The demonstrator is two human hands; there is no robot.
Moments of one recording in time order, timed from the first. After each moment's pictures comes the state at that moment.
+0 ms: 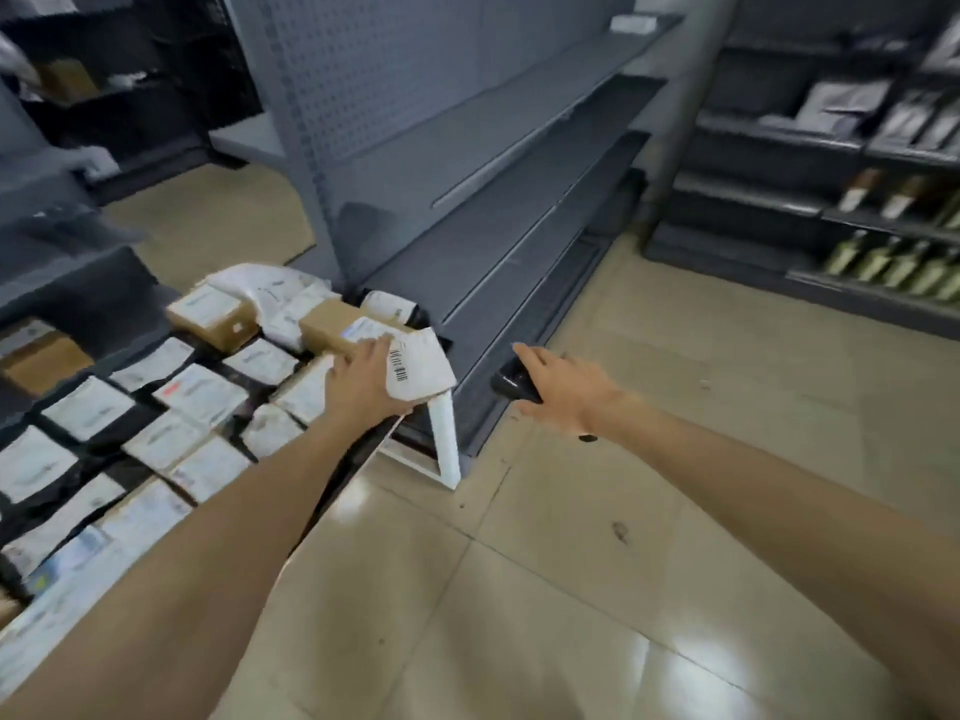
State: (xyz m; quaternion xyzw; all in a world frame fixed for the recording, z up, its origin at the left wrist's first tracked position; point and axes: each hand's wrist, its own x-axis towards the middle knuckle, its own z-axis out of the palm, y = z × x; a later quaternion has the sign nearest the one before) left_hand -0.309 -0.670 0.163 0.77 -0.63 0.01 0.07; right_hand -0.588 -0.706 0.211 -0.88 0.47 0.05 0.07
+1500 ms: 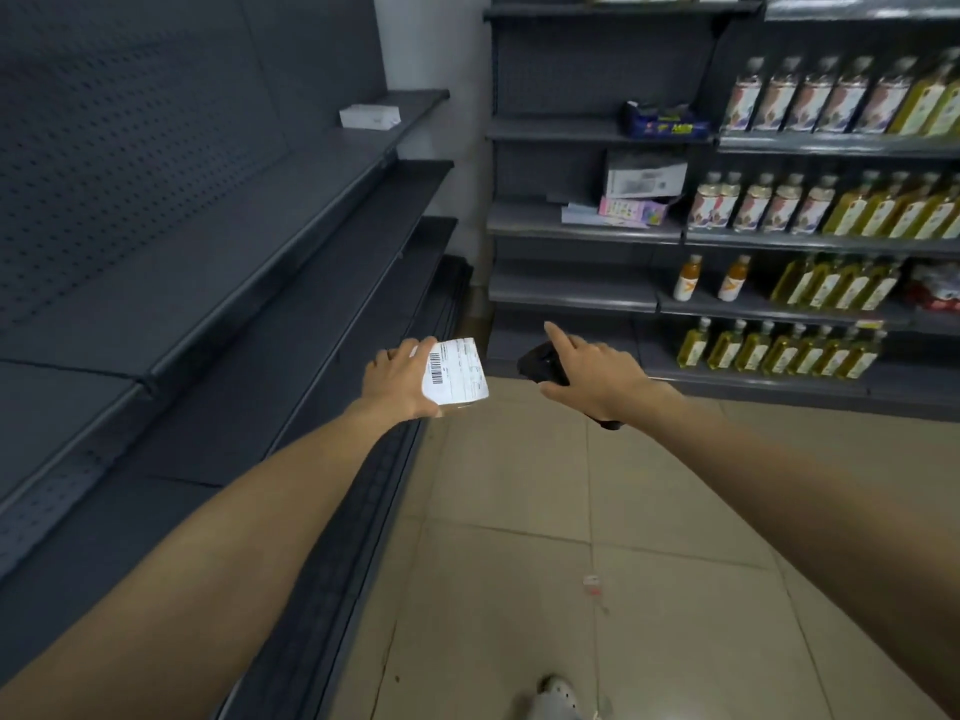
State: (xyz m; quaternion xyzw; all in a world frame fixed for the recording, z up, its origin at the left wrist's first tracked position) left_hand -0.813 -1.676 0.194 0.61 -0.79 -0.07 0.01; right_hand -1.075 -1.615 0.225 -0.75 0.66 -0.01 0.04
